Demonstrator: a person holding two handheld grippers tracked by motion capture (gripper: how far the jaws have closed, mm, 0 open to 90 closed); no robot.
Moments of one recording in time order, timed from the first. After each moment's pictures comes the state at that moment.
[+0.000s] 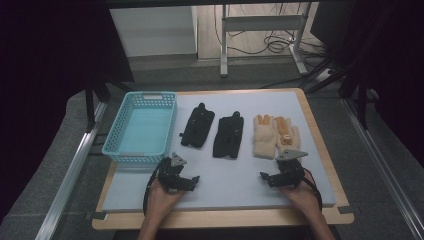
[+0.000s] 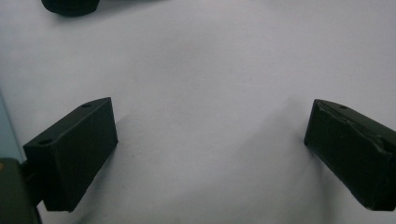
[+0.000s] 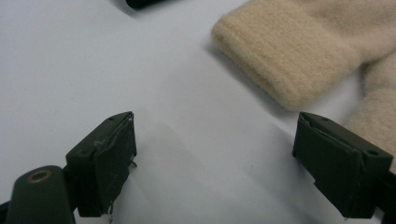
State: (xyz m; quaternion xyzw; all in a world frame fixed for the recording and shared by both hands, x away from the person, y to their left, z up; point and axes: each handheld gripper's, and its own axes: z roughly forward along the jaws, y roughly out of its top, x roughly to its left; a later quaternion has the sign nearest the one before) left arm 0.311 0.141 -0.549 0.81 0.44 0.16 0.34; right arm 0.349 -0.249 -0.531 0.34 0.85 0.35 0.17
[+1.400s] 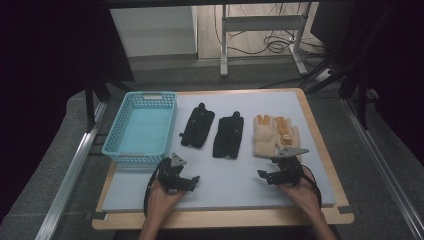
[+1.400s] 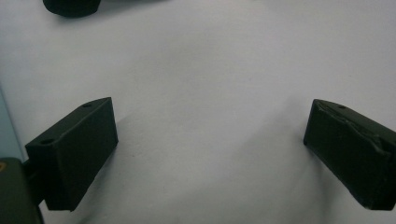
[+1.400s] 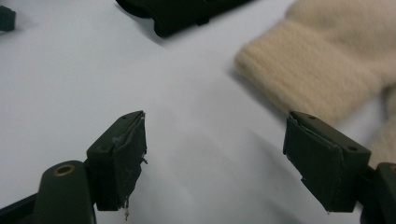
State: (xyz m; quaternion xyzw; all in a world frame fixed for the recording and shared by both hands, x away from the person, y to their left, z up) left arm 0.310 0.141 -0.549 0.81 0.44 0.16 0.34; right arm 0.349 -0.241 -0.517 0.34 0.85 0.38 0.14
